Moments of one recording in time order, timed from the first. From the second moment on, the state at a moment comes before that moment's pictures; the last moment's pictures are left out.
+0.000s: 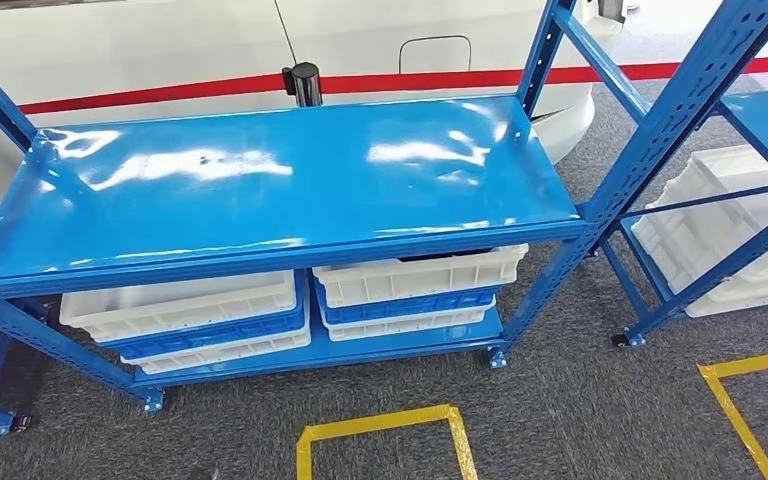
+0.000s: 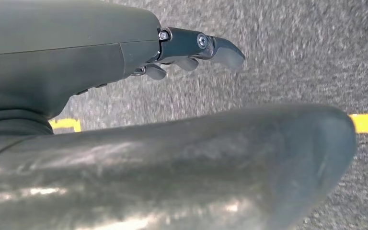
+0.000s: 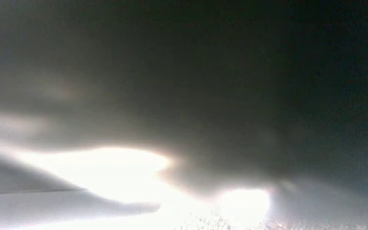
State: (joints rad) left arm -0.05 -0.15 0.54 -0.18 -0.50 0.15 -0.04; right arm -0.04 0.15 -0.68 -0.19 1.11 -0.13 0.05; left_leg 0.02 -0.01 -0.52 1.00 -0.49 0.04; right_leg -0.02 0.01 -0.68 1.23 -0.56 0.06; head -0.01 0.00
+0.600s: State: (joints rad) left arm -0.05 -0.15 0.54 -0.18 -0.50 0.14 -0.03; right arm -0.04 0.14 -0.68 -0.19 1.12 -0.13 0.04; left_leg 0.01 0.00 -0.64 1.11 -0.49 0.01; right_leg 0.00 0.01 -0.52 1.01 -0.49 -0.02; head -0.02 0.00
